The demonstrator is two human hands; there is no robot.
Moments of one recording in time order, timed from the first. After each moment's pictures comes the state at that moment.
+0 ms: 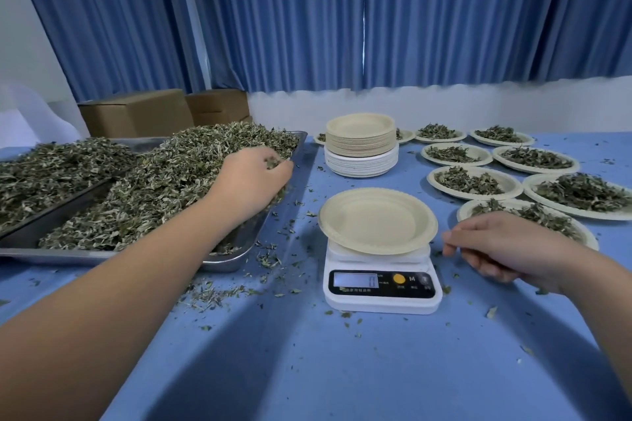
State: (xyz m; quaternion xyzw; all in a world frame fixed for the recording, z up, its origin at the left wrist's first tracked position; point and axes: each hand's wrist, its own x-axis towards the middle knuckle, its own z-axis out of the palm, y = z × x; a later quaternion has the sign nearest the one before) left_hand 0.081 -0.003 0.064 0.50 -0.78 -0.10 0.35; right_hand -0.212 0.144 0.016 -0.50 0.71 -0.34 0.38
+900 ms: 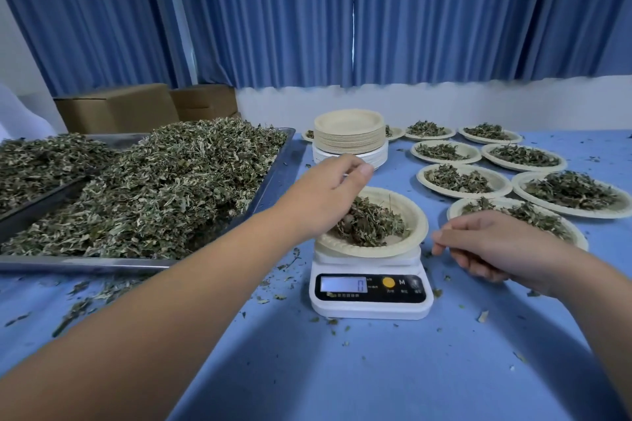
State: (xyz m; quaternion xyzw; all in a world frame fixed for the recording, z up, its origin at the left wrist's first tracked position) left_hand -0.004 0.017 0.037 0.29 -0.88 -0.22 0.31; right_hand -0.216 0.142 0.013 -0.50 0.69 -0.36 0.38
